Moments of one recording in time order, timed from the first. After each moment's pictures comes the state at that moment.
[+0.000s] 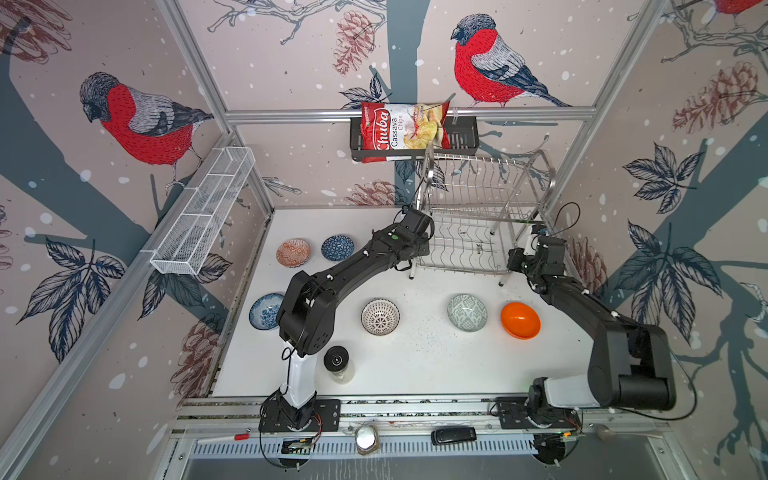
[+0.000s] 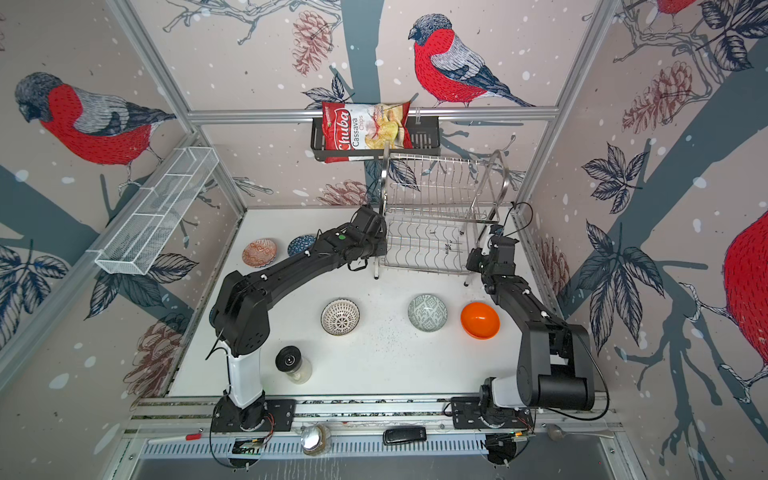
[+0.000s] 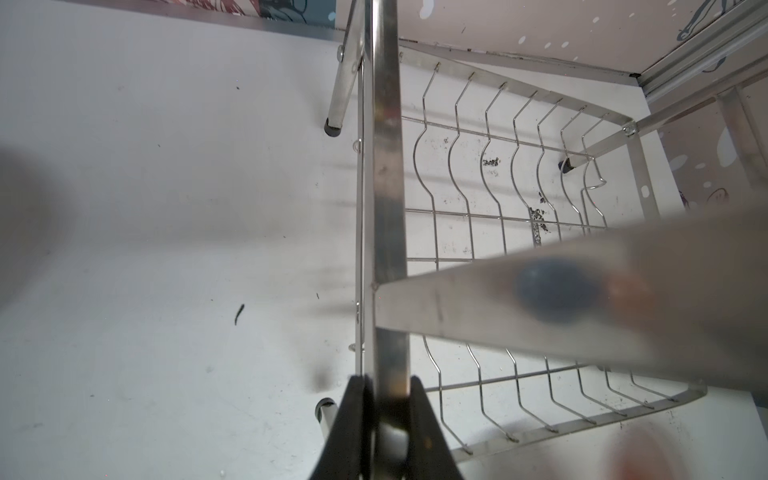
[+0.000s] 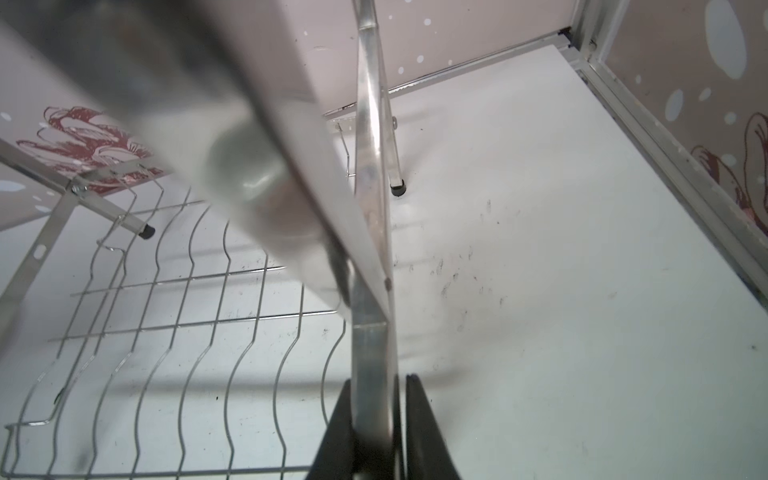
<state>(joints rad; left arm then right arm) -0.71 1.94 1.68 -0.54 -0.18 -0.60 -0.01 1.42 0.77 0.08 -0.13 0.18</state>
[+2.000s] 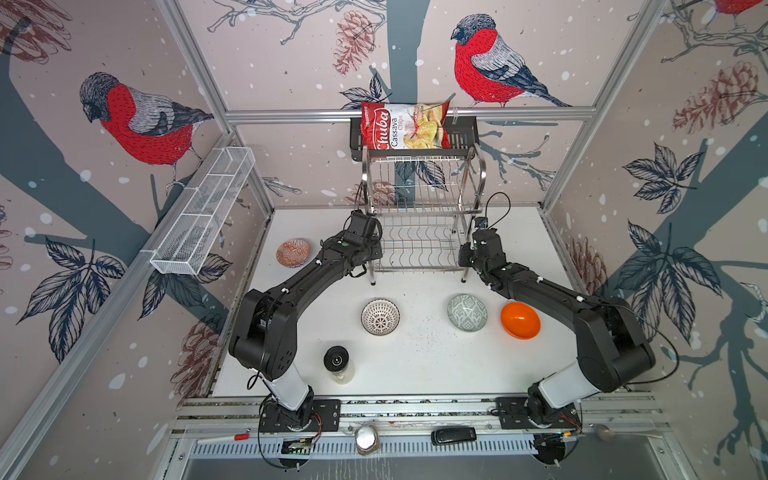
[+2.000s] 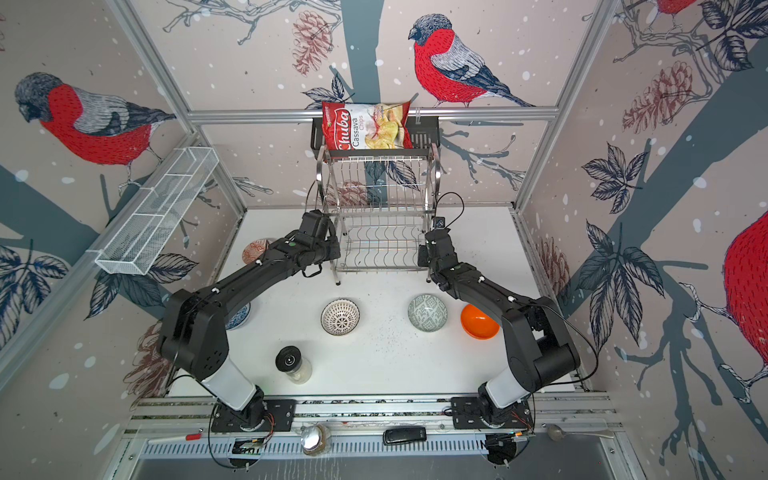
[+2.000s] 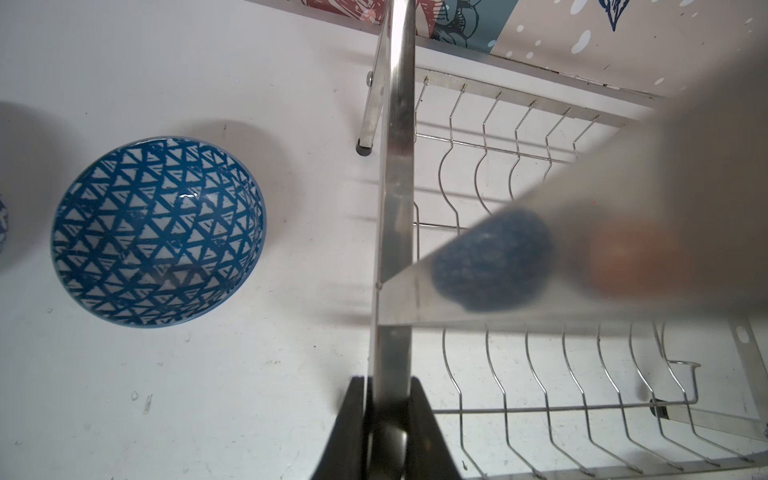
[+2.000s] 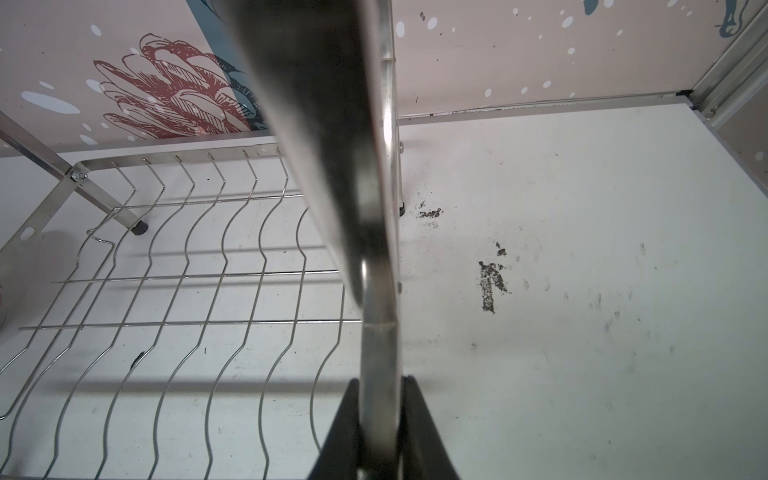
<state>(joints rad) -0.44 1.67 1.30 -0.45 -0.14 -0.52 0.46 1.55 0.94 0.04 0.26 0.26</state>
